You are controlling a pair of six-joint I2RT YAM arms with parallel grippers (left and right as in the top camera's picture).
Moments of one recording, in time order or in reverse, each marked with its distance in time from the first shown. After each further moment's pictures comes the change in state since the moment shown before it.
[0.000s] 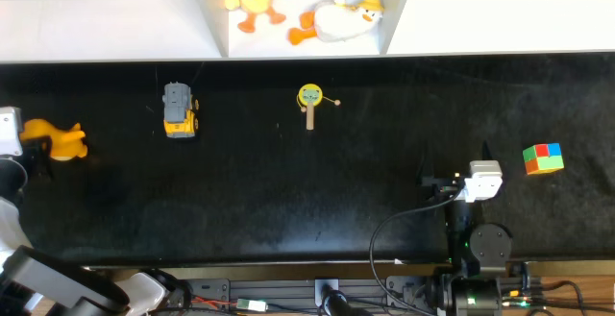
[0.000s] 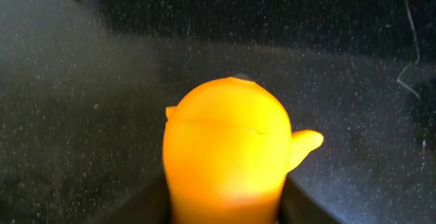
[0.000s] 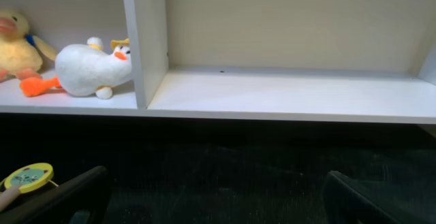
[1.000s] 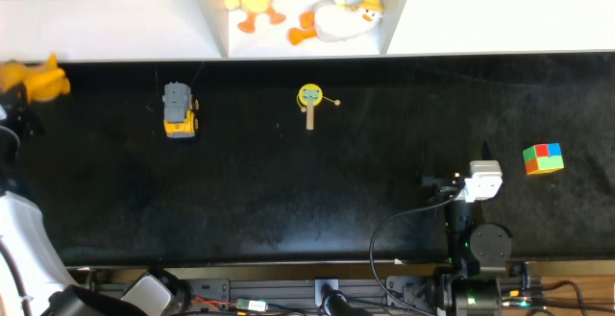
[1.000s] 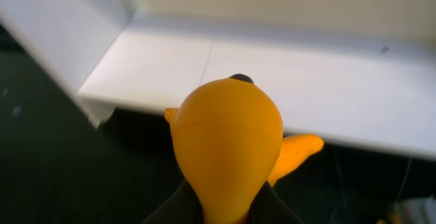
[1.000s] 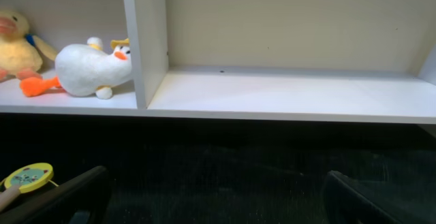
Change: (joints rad) left arm -0.161 -0.183 0.001 0.323 0.023 -0.400; right arm 0.000 0.000 0.000 0.000 0.000 0.000
